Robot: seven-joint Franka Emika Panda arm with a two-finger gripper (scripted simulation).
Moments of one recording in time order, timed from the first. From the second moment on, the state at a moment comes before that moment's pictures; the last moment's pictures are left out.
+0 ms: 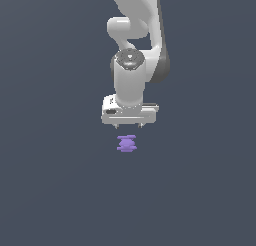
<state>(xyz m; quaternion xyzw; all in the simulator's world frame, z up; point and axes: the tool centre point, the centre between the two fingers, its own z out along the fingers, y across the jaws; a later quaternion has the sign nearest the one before) -0.004 0.003 0.169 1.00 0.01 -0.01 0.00</state>
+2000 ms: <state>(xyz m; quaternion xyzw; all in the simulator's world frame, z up) -0.004 -0.023 0.149 0.98 0.20 -0.01 0.02</state>
